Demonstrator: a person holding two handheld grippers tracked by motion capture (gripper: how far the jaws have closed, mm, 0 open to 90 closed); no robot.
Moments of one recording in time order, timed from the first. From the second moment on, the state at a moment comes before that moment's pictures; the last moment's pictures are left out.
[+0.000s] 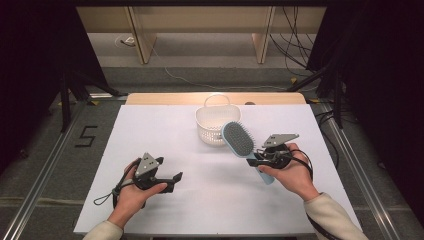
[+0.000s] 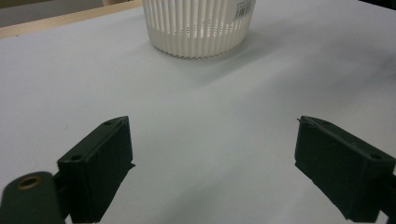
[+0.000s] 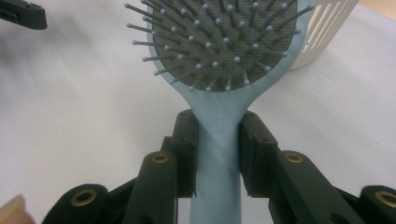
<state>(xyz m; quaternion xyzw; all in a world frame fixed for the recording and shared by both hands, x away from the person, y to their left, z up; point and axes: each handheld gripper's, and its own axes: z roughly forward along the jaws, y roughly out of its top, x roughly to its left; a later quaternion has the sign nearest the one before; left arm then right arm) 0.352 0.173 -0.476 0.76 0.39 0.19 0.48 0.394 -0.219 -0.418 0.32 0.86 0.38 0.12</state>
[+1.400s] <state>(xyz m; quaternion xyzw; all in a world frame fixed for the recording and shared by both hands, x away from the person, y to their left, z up) 0.352 0.173 -0.477 0.76 0.39 0.19 0.48 0.398 -0.225 -0.410 0.35 0.82 0.44 0.15</state>
